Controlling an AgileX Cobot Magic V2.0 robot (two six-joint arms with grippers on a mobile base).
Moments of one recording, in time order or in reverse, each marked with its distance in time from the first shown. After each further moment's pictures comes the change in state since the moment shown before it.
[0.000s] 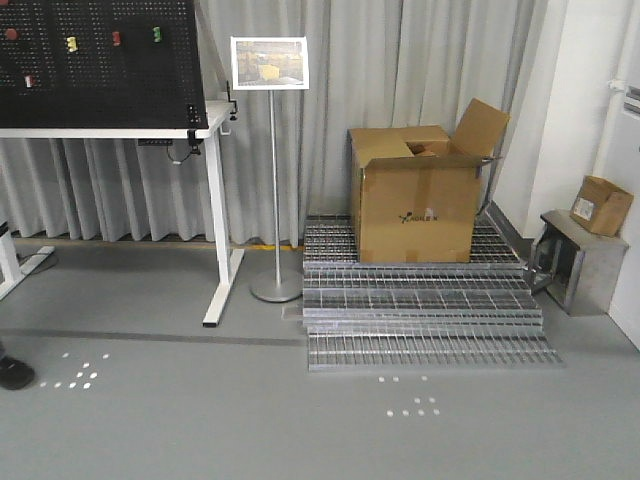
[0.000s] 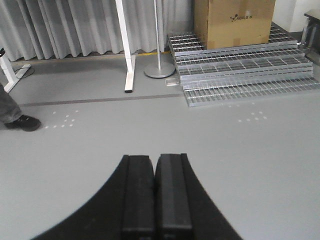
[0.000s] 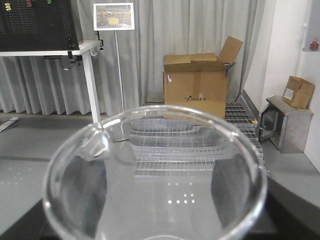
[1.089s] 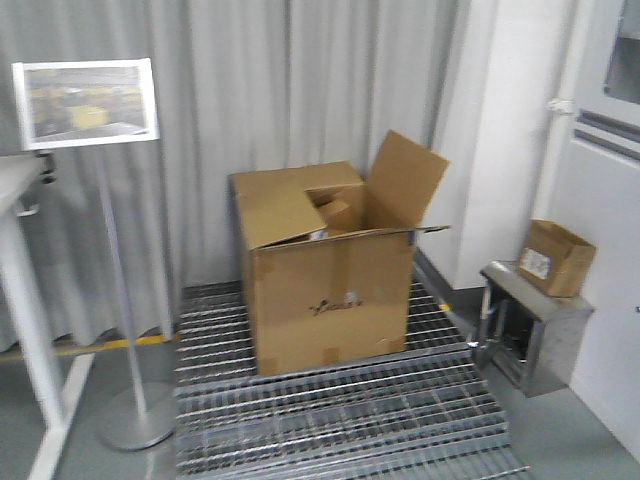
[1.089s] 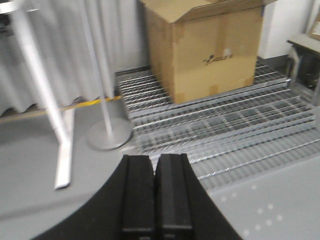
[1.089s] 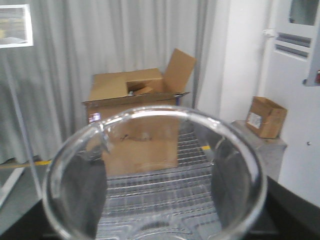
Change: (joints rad) left arm 0.000 0.000 0.000 0.000 0.000 0.000; right arm 0.000 0.000 0.000 0.000 0.000 0.000
